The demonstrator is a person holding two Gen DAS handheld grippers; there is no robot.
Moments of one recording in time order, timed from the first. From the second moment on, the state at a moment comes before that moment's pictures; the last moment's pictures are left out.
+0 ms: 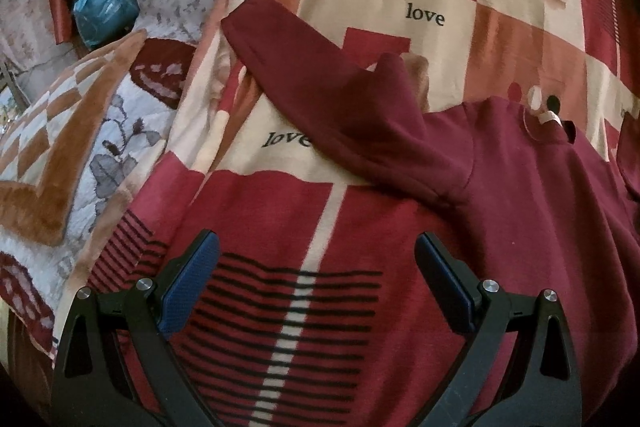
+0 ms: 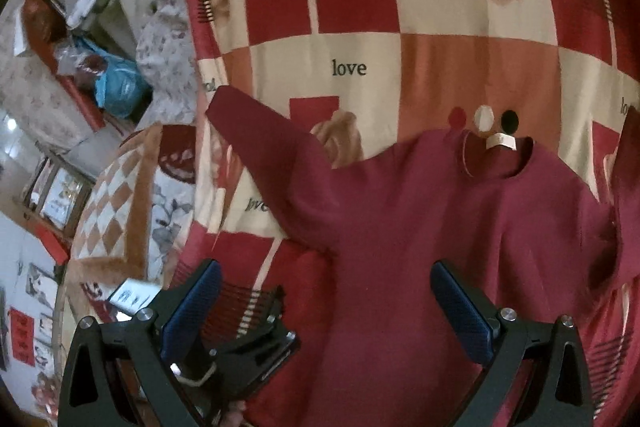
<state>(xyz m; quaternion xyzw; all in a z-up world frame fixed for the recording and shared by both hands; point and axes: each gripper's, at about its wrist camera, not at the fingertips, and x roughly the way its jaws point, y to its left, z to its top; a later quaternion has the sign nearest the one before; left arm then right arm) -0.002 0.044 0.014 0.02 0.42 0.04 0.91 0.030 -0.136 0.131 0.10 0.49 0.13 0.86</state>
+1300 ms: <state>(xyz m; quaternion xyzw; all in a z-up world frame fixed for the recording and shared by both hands) -0.002 0.136 0.022 -0.06 0.42 0.17 0.89 0.129 0.014 0.054 -0.09 0.41 0.20 0.88</state>
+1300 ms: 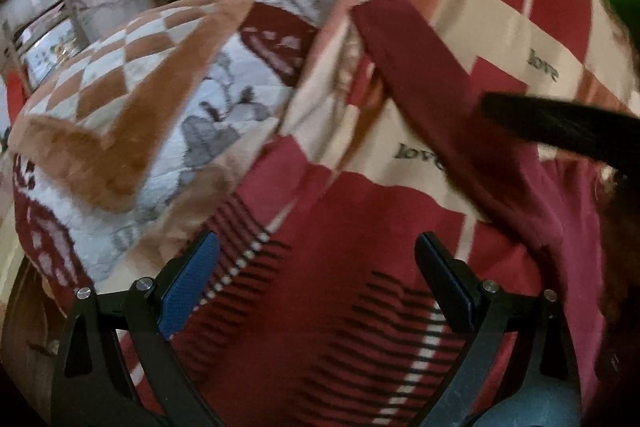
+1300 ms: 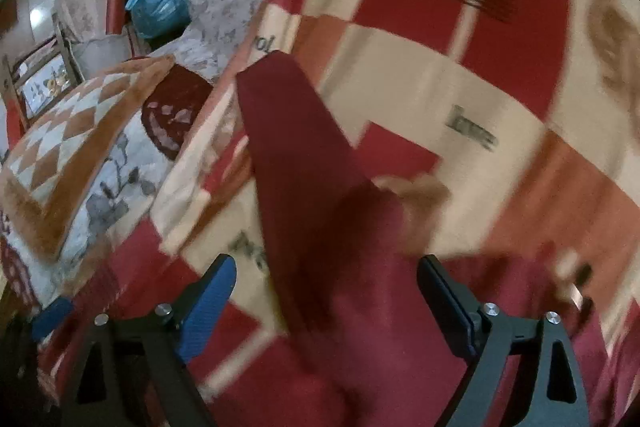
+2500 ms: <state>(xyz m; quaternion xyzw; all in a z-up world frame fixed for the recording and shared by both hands) -0.010 0.169 0.036 -0.15 0.39 0.19 0.89 0.190 0.026 0.096 -0.02 0.39 0.25 0.89</state>
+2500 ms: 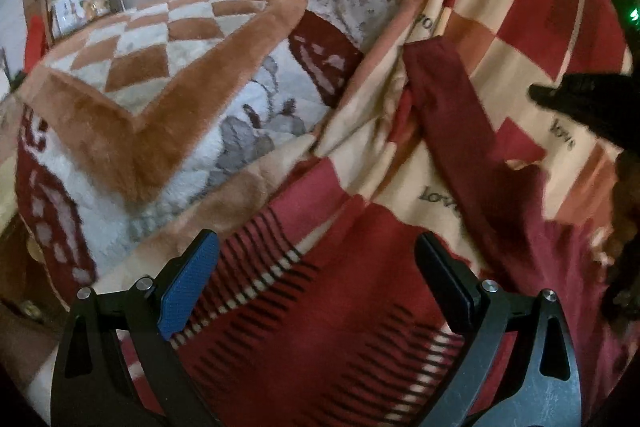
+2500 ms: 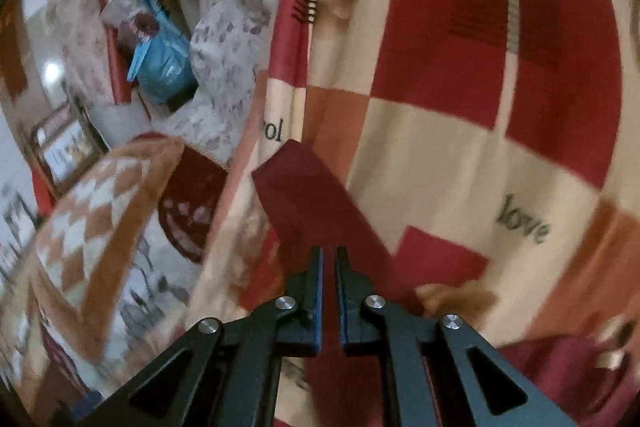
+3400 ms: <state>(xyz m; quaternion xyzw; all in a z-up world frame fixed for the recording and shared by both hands) -0.021 0.197 0.035 -0.18 0.39 0.17 0.89 0.278 0.113 0.052 -0.04 0.39 0.23 0.89</state>
